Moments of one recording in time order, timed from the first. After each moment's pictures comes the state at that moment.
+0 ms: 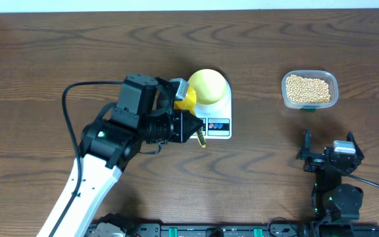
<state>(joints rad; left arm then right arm) -0.41 1.19 1.13 -0.80 0.60 -0.46 0.00 0.01 0.01 -0.06 0.15 -0.06</state>
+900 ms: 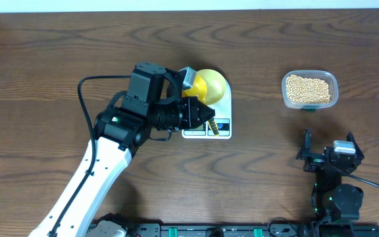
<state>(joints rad) -0.41 1.29 1.13 -0.62 0.75 -0.59 0.00 0.01 0.01 -0.06 0.15 -0.06</state>
